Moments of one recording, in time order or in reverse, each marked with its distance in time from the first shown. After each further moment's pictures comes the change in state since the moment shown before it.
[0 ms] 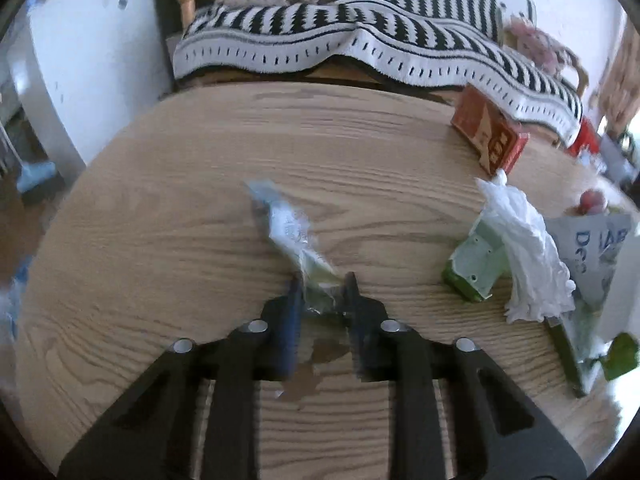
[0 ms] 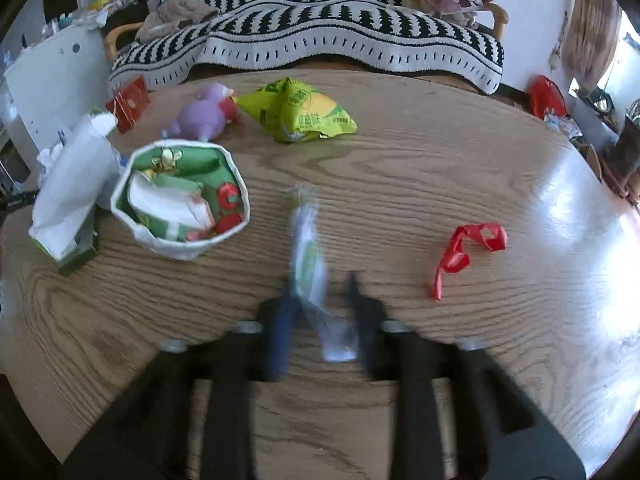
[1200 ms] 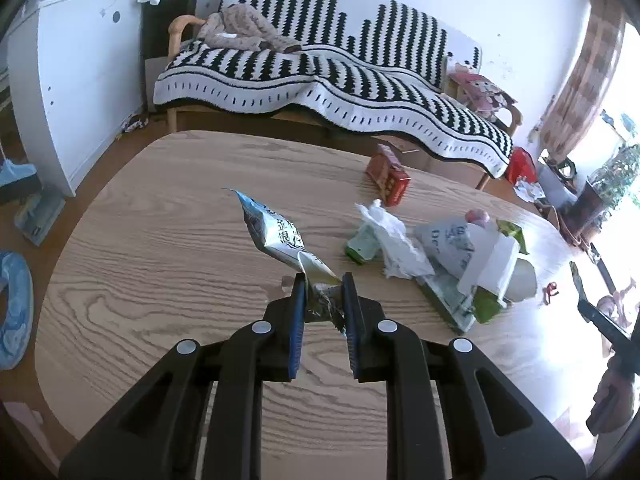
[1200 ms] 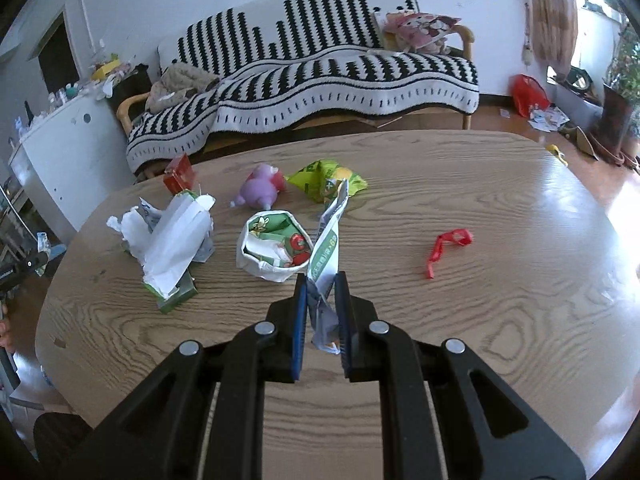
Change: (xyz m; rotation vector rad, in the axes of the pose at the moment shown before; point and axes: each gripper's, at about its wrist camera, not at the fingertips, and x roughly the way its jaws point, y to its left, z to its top) left arm -0.150 0.010 -0.036 0.015 -0.131 -0.198; right arm -0.125 0.016 -0.022 0.161 -0.179 0.055
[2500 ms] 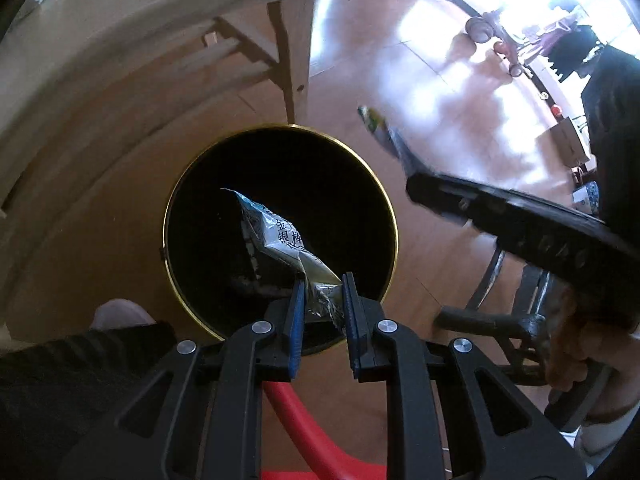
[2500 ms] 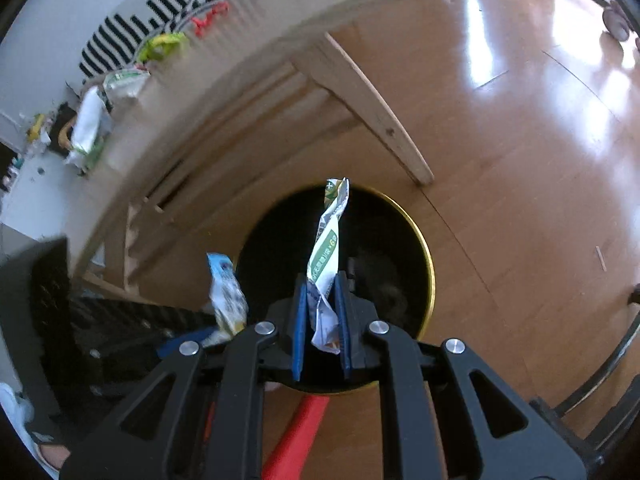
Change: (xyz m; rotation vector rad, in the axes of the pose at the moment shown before) left arm 0.056 -0.372 -0.361 0.644 0.650 -0.442; right arm -0.101 -0.160 -0.300 0.444 0.306 -0.024
